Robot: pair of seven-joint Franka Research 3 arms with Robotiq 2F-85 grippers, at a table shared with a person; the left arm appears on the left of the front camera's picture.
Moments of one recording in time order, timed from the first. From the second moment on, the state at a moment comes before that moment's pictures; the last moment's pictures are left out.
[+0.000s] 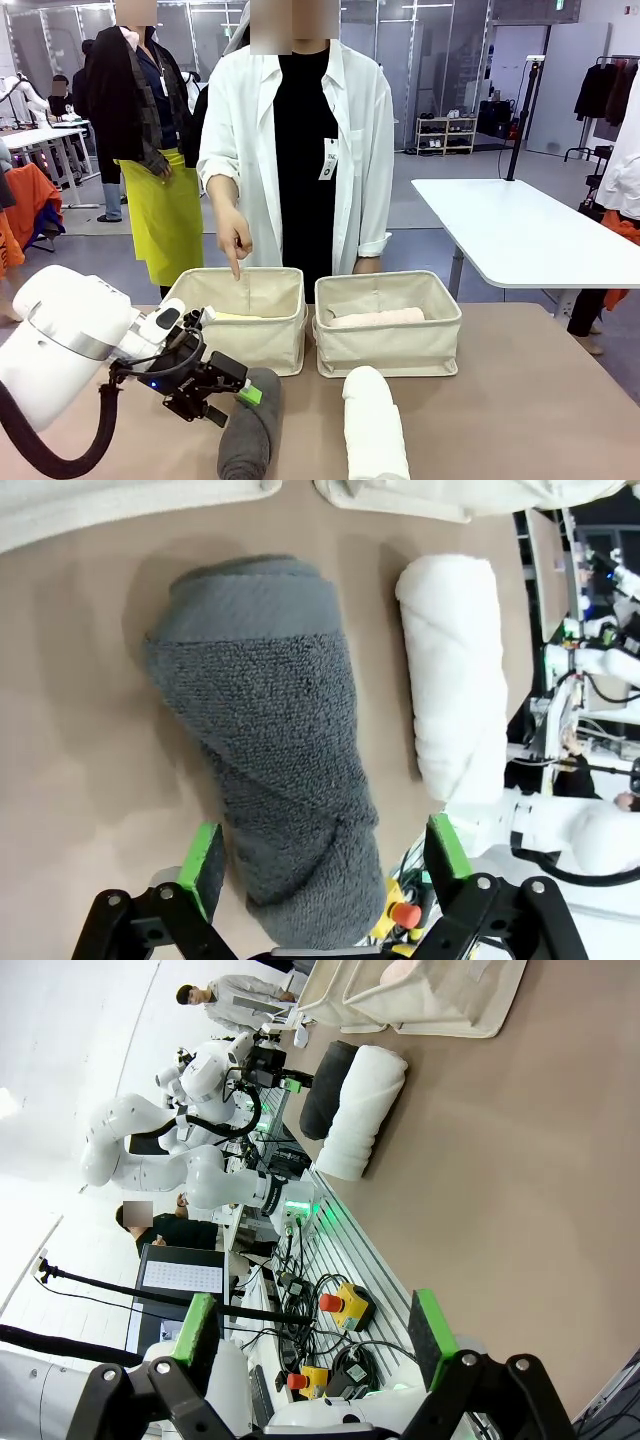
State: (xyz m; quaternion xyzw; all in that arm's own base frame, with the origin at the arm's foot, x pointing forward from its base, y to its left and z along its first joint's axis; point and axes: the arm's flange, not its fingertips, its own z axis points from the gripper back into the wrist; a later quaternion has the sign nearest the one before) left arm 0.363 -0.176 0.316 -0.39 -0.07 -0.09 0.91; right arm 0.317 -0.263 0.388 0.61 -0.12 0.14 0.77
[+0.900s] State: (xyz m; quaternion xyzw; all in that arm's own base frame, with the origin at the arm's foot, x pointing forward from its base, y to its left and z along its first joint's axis) left arm 0.355 -0.194 0.296 -0.37 -0.09 -0.10 0.92; right arm 0.317 -0.263 0.388 0.61 -0.12 0.14 0.77
